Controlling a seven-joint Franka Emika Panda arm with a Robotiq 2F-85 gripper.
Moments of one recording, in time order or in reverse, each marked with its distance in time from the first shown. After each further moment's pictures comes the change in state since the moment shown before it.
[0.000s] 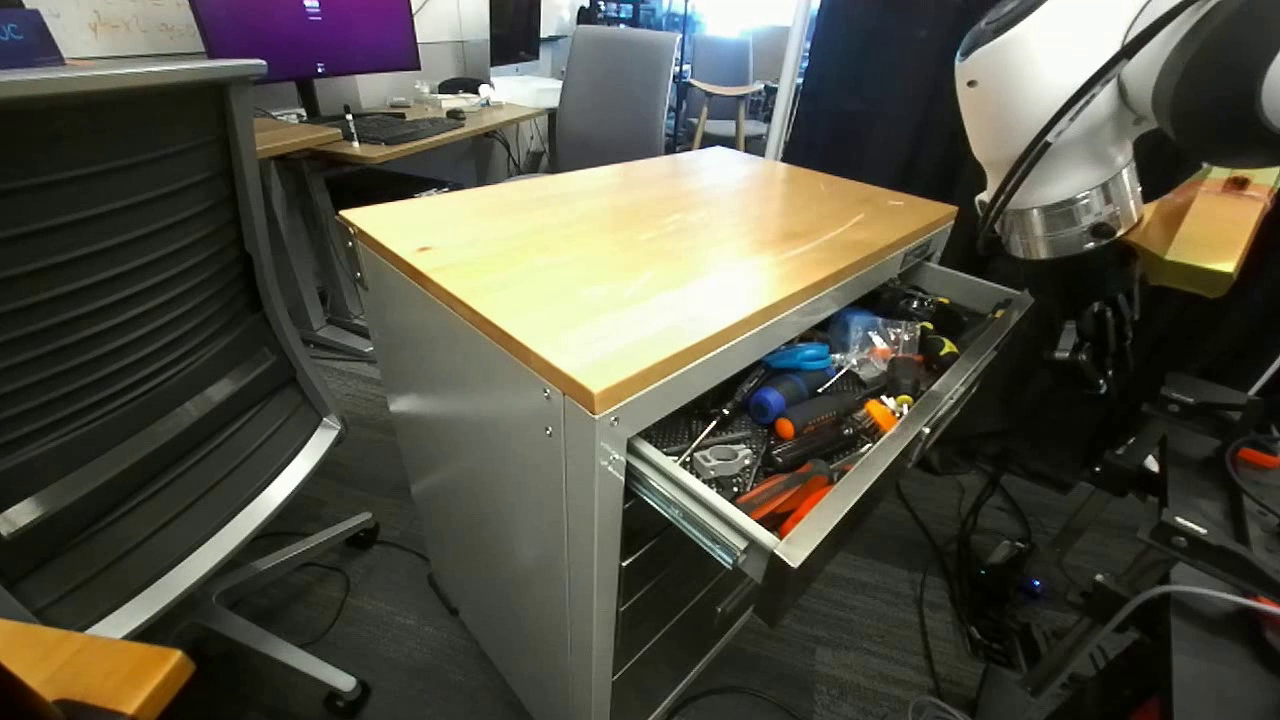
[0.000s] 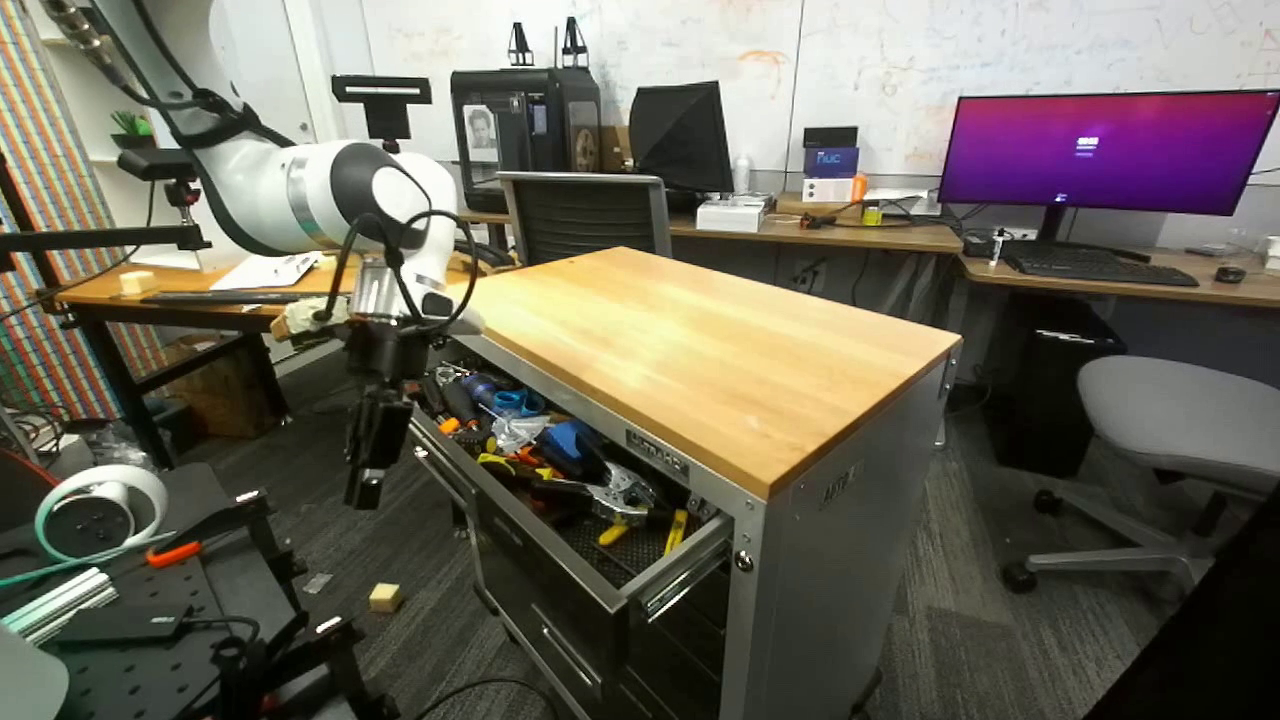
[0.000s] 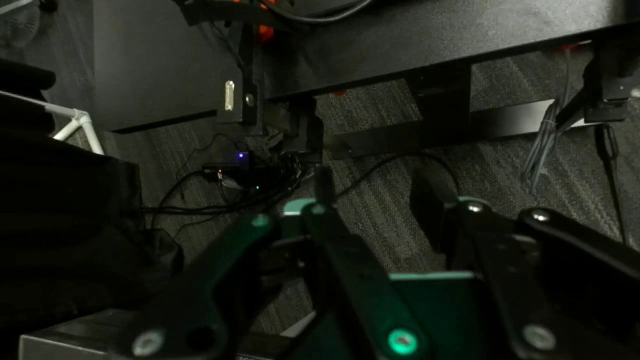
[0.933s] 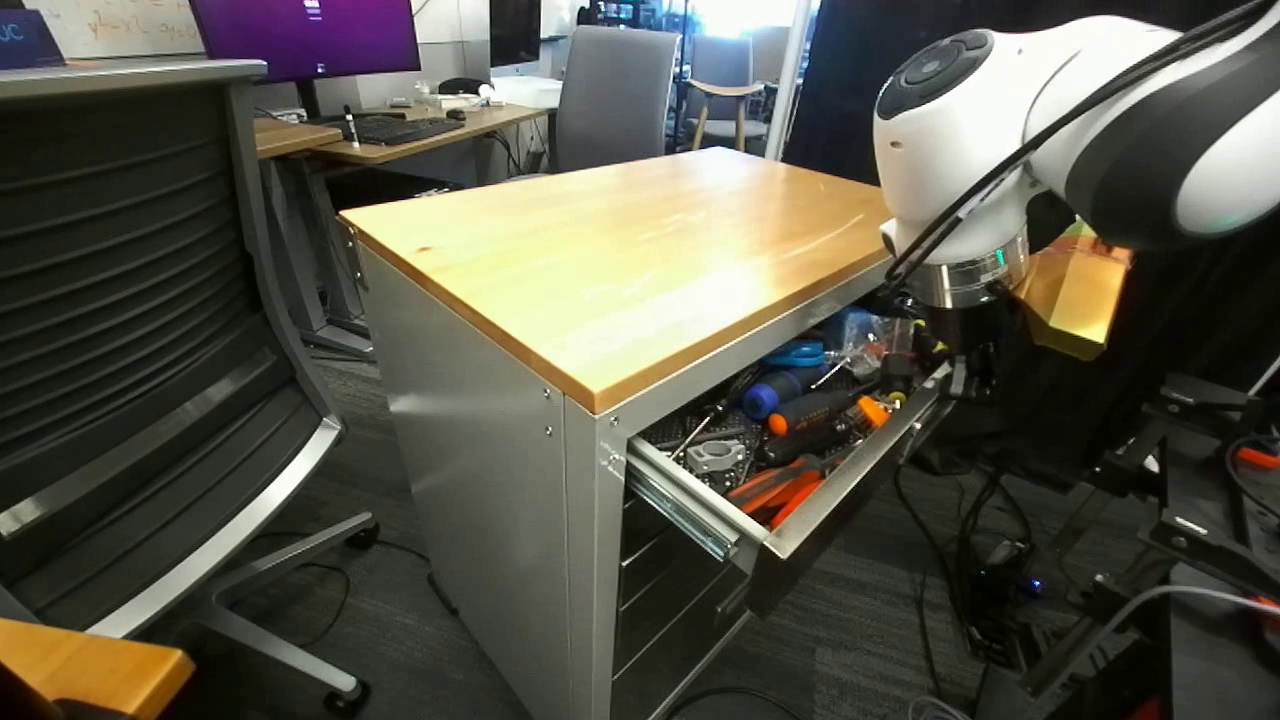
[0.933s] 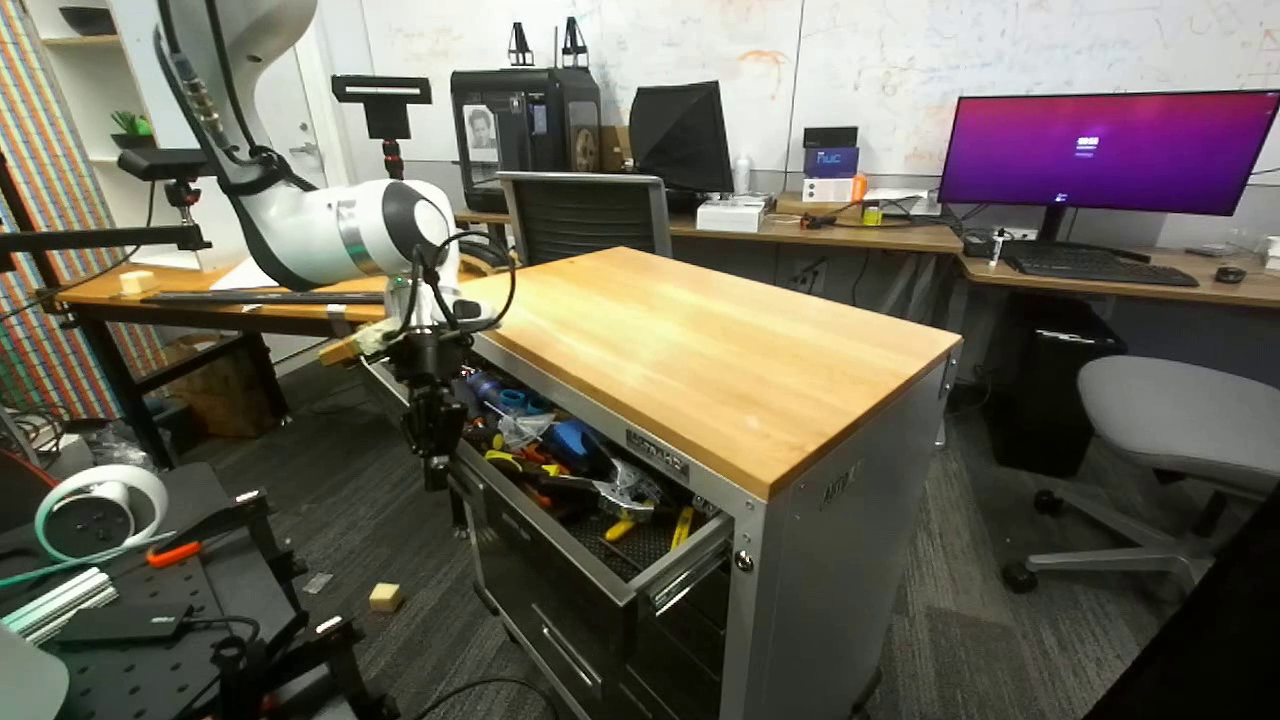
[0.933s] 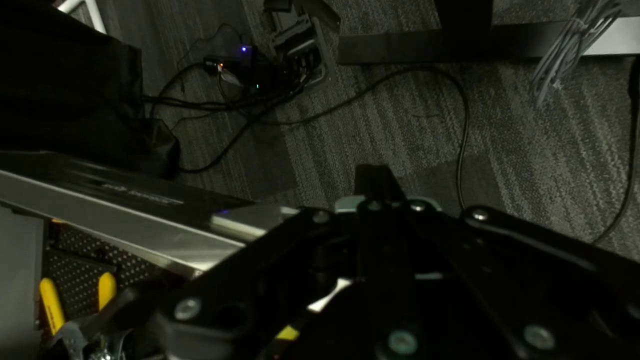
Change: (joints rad) arm 0.079 0.206 0.002 0.174 -0.193 0.130 0.101
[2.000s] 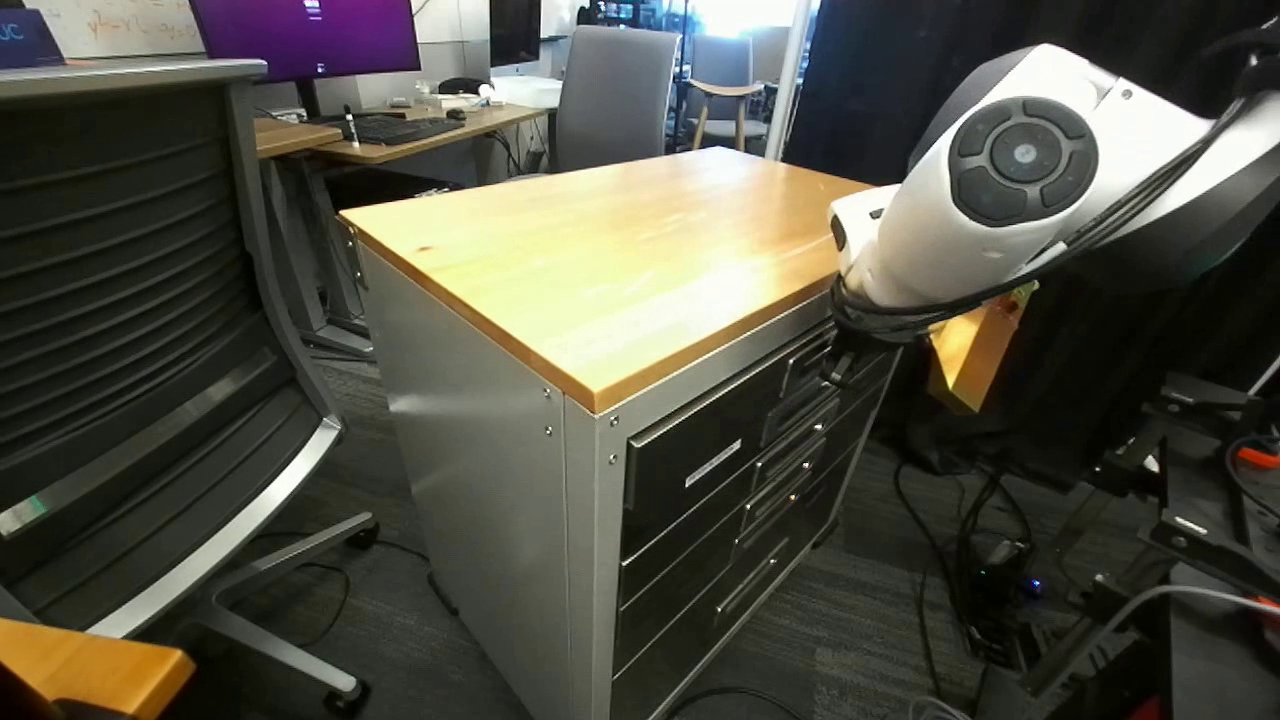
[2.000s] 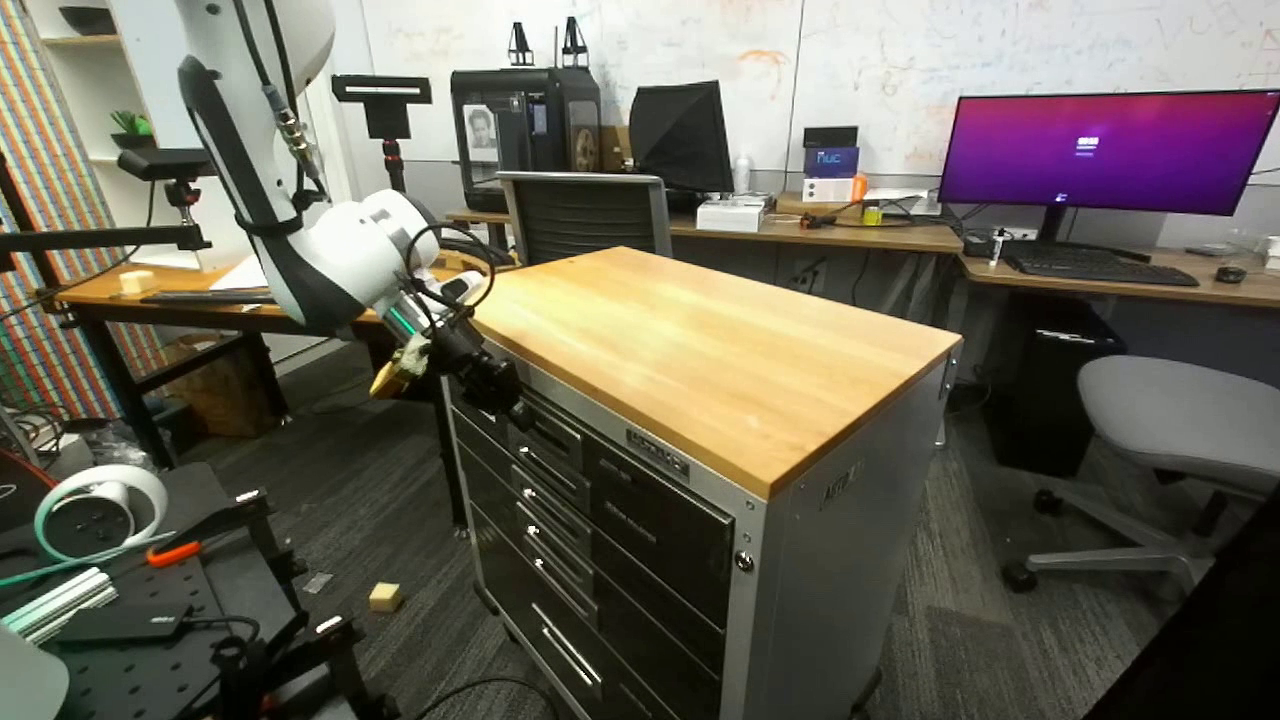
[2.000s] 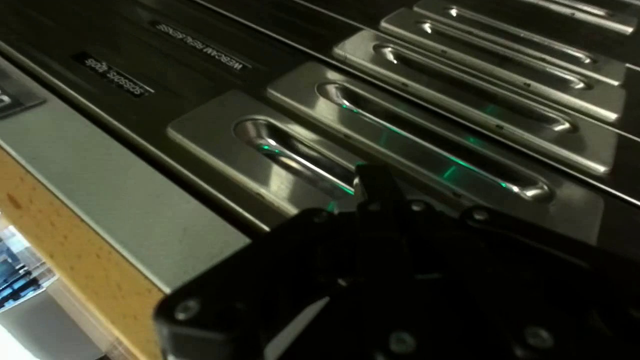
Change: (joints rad) arm 0.090 0.106 -0.024 0.113 -0.855 0.150 0.718
